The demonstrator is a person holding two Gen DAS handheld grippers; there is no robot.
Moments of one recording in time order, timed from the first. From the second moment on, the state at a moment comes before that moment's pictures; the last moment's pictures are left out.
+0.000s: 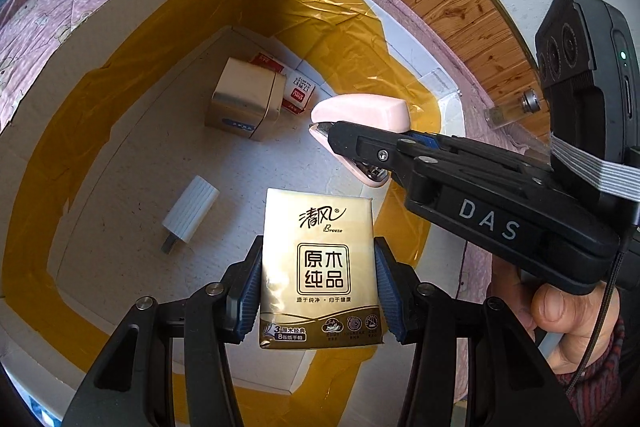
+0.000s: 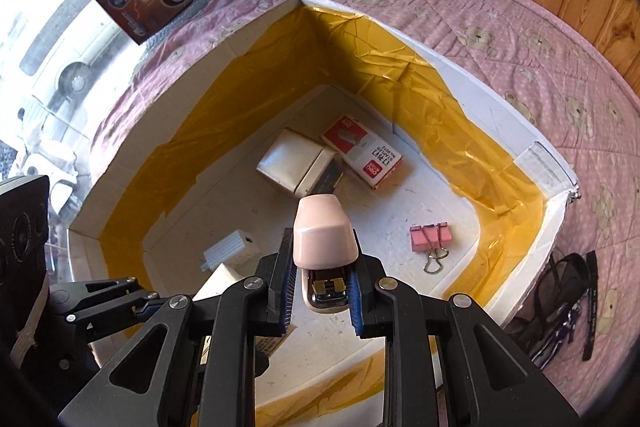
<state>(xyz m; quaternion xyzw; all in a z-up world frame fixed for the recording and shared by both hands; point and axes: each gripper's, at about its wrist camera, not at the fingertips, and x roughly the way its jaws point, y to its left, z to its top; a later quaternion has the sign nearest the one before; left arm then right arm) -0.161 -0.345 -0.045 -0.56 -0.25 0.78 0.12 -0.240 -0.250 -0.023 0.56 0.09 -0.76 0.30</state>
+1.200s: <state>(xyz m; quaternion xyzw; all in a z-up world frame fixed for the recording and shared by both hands) -0.130 -0.332 -0.010 -0.53 -0.19 0.82 0.11 -0.203 -0.232 0.002 0.56 0.07 -0.77 0.30</state>
